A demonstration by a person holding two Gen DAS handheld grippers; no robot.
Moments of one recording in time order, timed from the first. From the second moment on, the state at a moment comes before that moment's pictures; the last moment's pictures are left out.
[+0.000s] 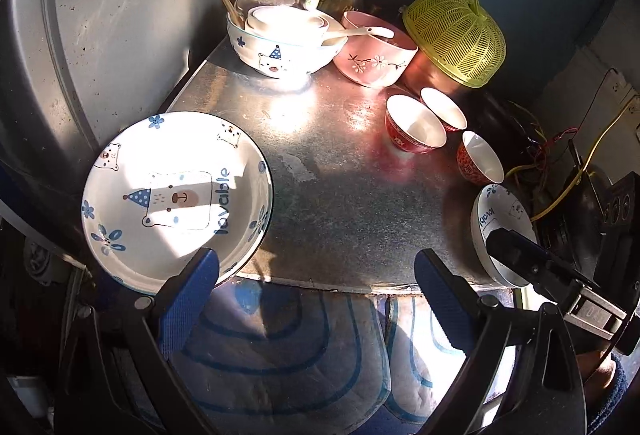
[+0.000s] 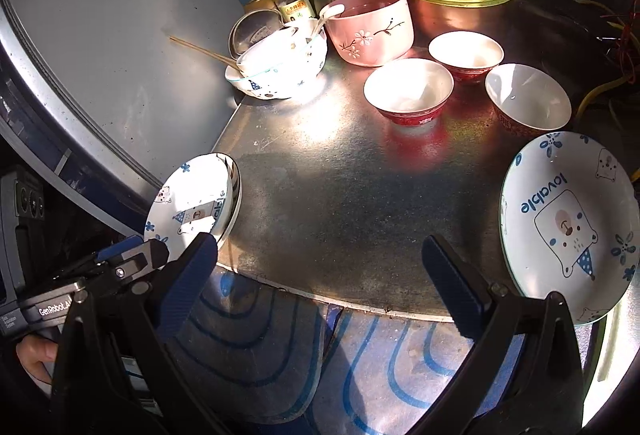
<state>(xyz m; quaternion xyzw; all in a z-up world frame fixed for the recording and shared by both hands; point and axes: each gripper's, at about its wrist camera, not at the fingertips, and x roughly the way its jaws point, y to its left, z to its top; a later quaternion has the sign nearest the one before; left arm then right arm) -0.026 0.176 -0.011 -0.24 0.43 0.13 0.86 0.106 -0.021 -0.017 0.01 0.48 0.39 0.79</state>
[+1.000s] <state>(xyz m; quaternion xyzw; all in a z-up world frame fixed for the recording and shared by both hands) 0.025 0.079 -0.015 -0.19 0.46 0.06 0.87 0.128 -0.149 -0.023 0.06 0.48 0.29 0.82</state>
